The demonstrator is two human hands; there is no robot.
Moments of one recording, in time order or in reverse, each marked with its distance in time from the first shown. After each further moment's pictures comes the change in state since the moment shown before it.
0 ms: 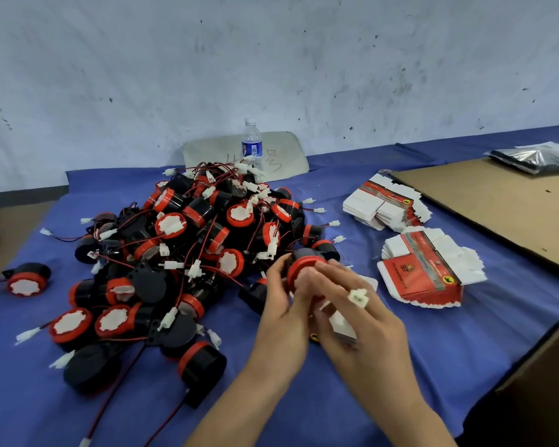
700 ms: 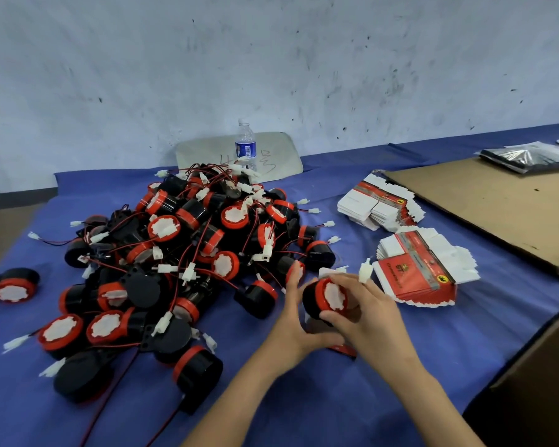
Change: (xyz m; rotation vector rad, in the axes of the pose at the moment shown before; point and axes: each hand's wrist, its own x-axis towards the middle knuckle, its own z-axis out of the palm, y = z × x) left_hand 0.039 -0.085 -0.030 0.313 -0.342 -0.034; right_hand 0.000 0.062 0.002 -0.103 -0.299 0.441
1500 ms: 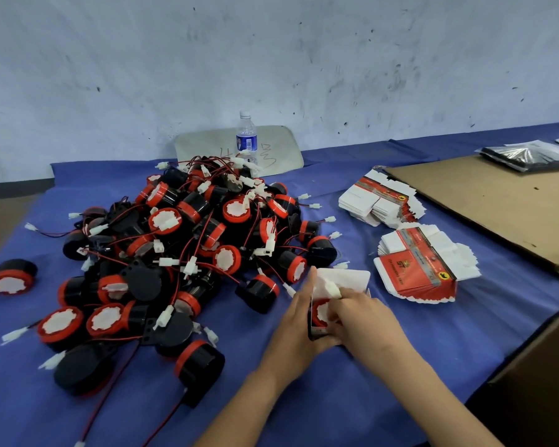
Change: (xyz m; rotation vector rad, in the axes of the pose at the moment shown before) left_hand -0.002 -0.019 0.010 0.317 0.096 0.084; right_hand 0.011 -0.011 0.011 -0.716 -0.412 0.009
